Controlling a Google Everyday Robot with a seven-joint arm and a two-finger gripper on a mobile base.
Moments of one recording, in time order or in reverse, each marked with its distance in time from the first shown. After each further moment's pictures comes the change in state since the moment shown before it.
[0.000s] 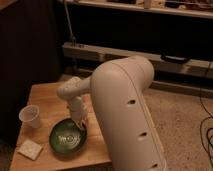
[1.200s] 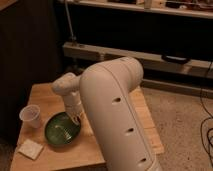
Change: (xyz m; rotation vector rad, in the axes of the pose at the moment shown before) arm -0.035 0.013 -0.012 0.009 -0.023 0.015
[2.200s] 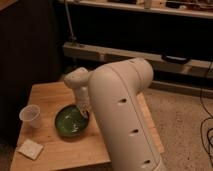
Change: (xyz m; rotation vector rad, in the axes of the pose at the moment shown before) arm -0.009 -0.075 -0.002 -0.009 -0.031 0.120
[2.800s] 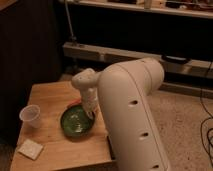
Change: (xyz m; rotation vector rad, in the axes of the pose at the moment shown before) arm 0.024 -0.011 0.007 0.004 0.000 0.012
